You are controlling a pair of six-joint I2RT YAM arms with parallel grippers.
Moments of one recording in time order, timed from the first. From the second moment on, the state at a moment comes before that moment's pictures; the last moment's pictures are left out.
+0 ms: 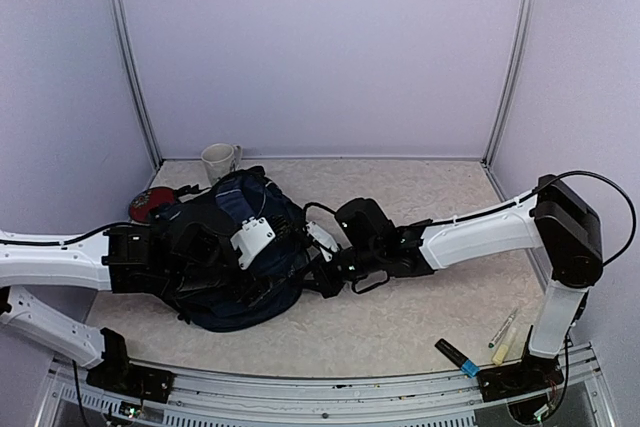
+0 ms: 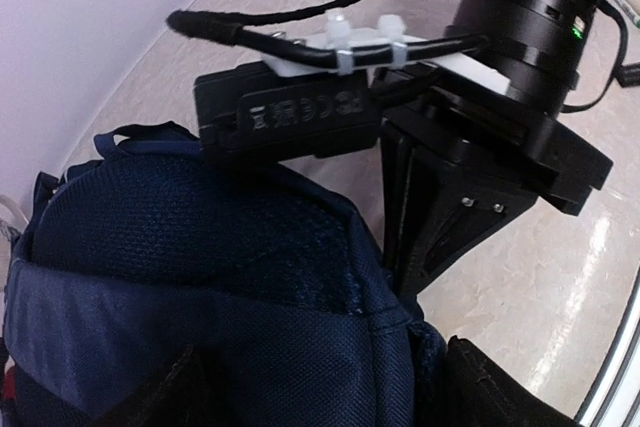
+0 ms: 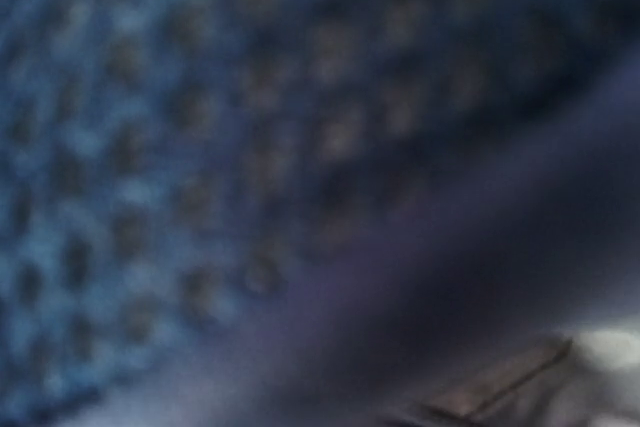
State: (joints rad) left arm -1.13 1.18 0.82 -0.31 -0.31 0.11; right arm 1.01 1.83 1.09 0.12 -0.38 0.24
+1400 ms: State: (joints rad) left arm -1.33 1.25 0.87 -0.10 -0.07 0.27; right arm 0.67 1.37 0.86 -0.35 -0.52 0.02
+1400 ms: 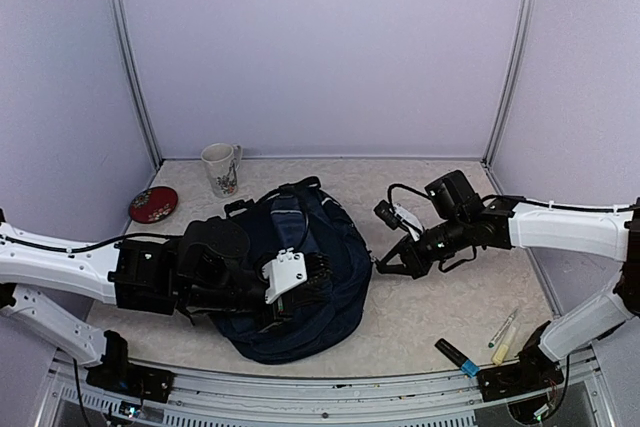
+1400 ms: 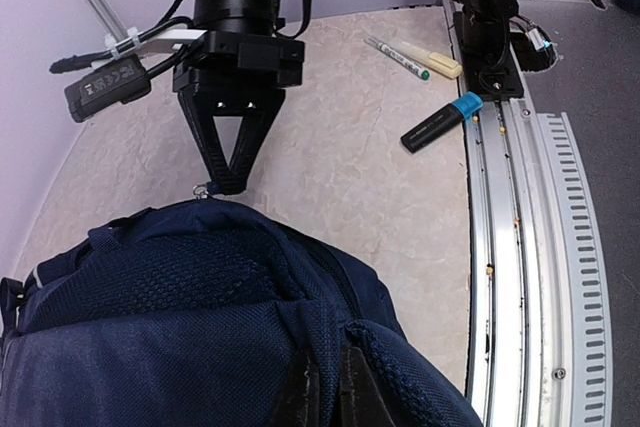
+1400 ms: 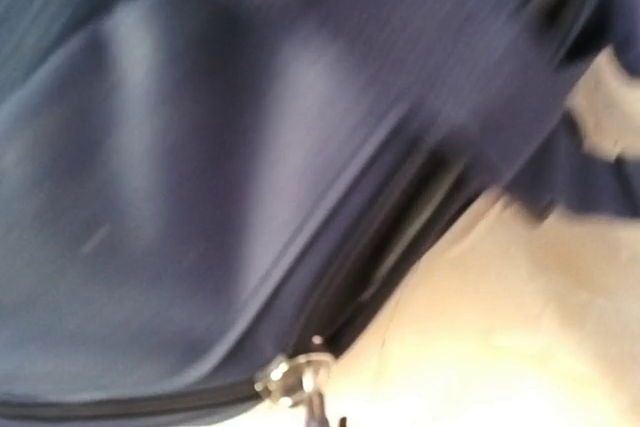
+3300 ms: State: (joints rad) left arm -1.09 1.22 0.79 -0.02 0.28 0.41; right arm 0.24 1.26 0.76 -0.13 -0.49 0.12
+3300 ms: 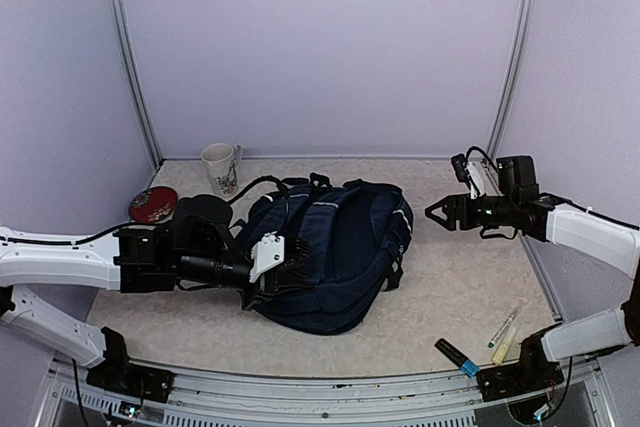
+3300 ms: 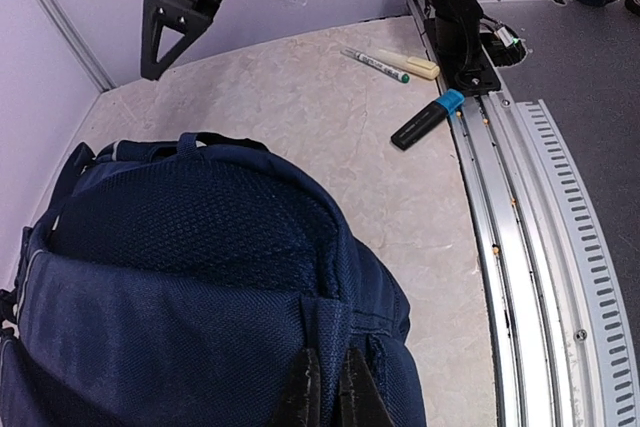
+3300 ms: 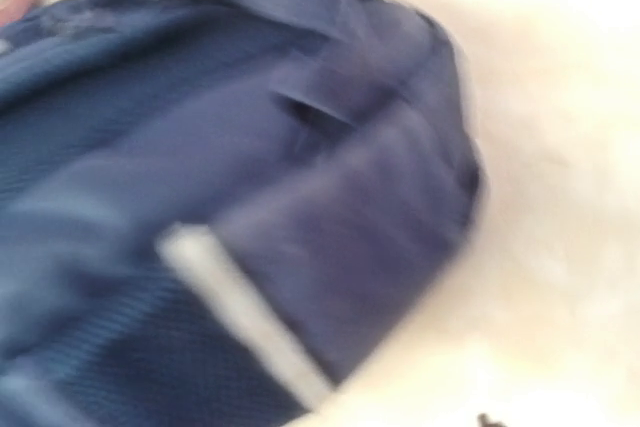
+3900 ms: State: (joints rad) left arm -1.14 1.23 0.79 -0.02 0.19 0.41; right arm 0.57 1.34 0.71 -0.01 -0.66 0.12
